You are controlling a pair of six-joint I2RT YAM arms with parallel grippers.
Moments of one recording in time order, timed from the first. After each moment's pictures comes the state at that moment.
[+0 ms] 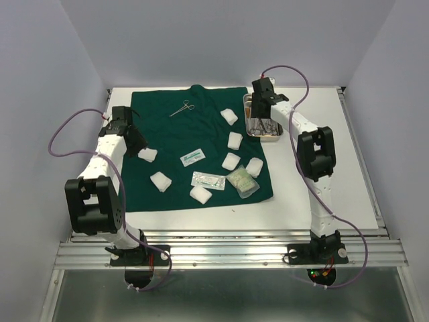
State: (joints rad) left arm 0.05 1.51 1.14 -0.62 -0.11 -0.55; right arm 0.33 2.33 2.03 -0.55 0.37 0.28
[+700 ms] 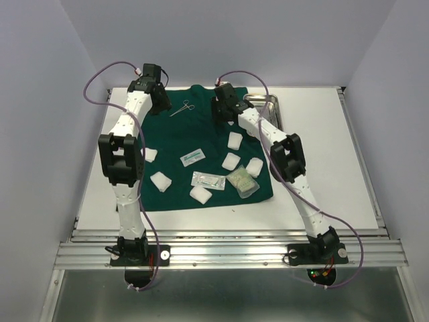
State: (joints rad) left arm -0.12 2.12 2.00 -0.80 -0.13 -0.48; right arm 0.56 2.53 2.40 -0.55 0.15 0.33
